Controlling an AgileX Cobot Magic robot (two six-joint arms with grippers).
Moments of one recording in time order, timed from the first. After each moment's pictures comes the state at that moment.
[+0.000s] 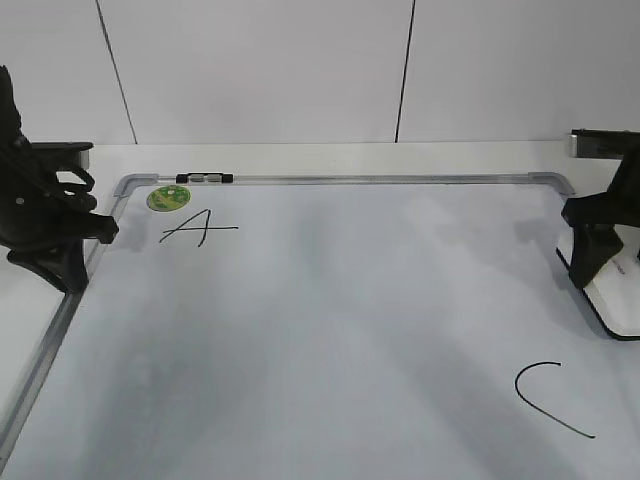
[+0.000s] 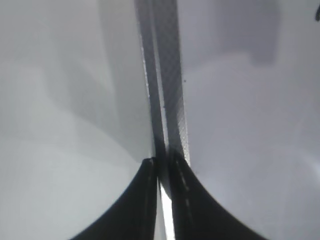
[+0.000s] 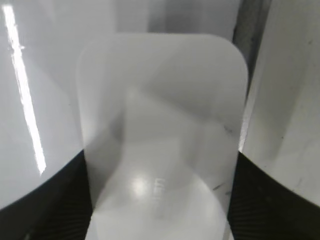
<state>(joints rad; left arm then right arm) -0.14 1.98 -1.31 -0.11 0.88 0.02 -0.07 1.94 -1.43 0.09 1.22 -0.14</state>
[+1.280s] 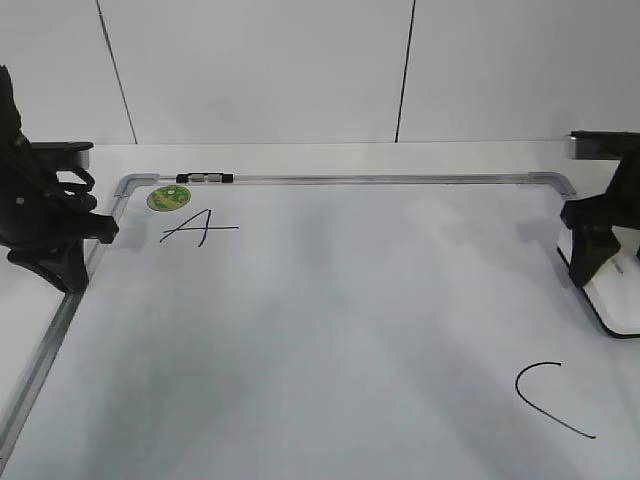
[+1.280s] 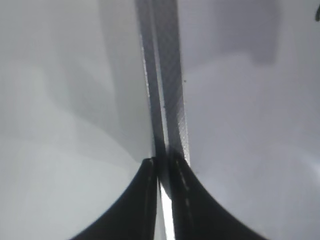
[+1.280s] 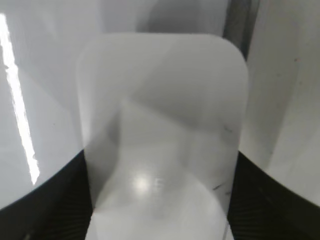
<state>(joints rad) -0.14 1.98 -1.31 -0.11 0.88 0.02 -0.07 1.95 -1.43 0.06 1.17 -0.13</state>
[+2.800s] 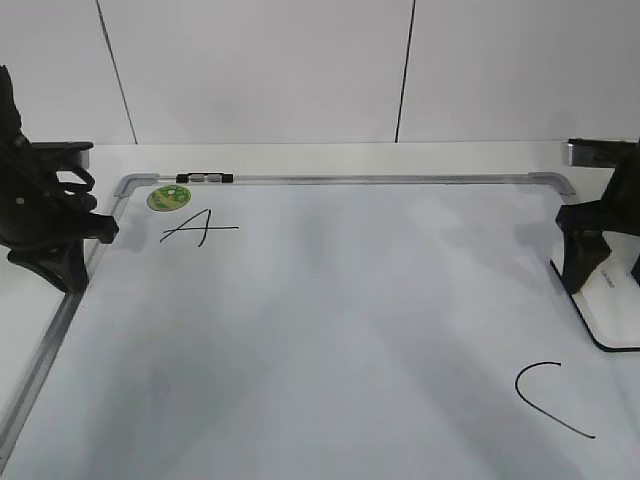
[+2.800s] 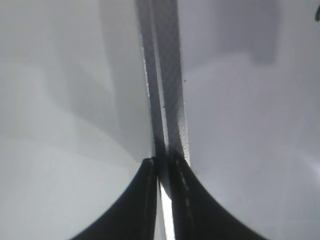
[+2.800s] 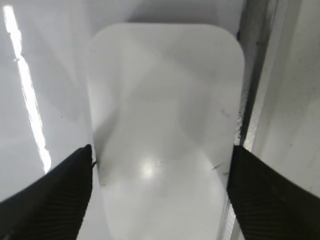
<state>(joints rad) -0.14 1.98 -1.31 -0.11 0.88 0.02 -0.07 1.97 -1.43 0.09 1.20 -0.12</state>
